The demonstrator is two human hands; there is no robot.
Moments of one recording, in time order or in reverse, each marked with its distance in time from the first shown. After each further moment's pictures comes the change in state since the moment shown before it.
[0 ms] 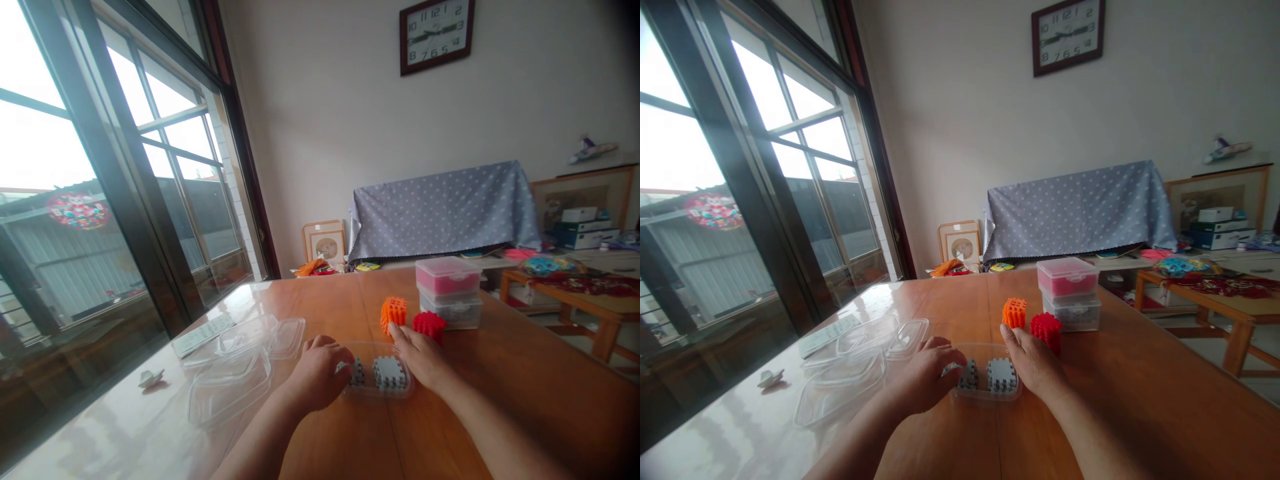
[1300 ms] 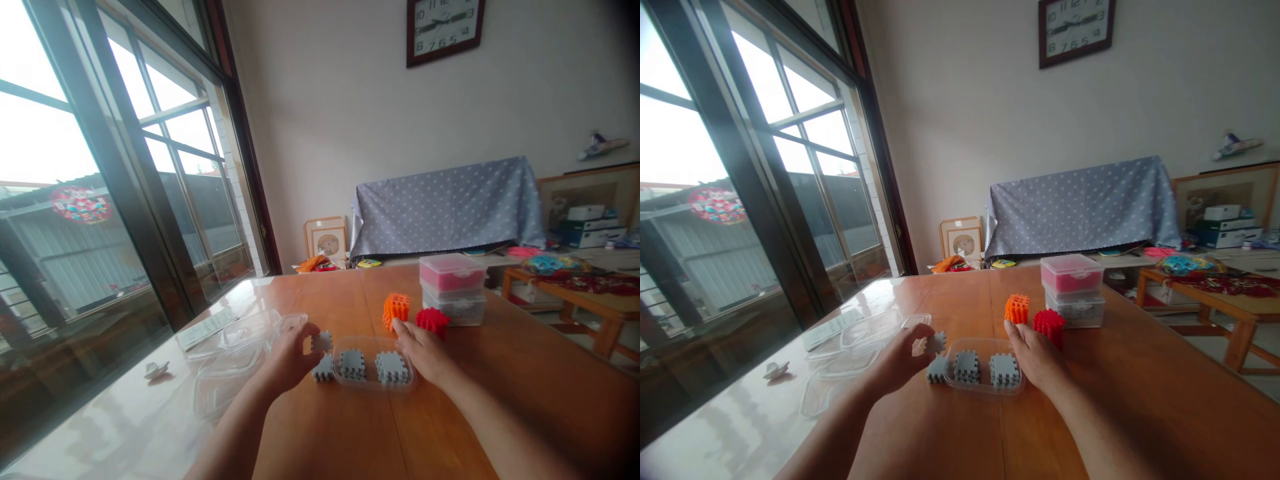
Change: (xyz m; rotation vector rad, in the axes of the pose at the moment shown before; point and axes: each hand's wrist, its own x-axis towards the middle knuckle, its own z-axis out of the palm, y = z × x) left_hand -0.020 -0.057 -0.014 -0.086 0.245 -0.199; right_hand 0.003 0.012 0.002 -0.034 0.013 -0.051
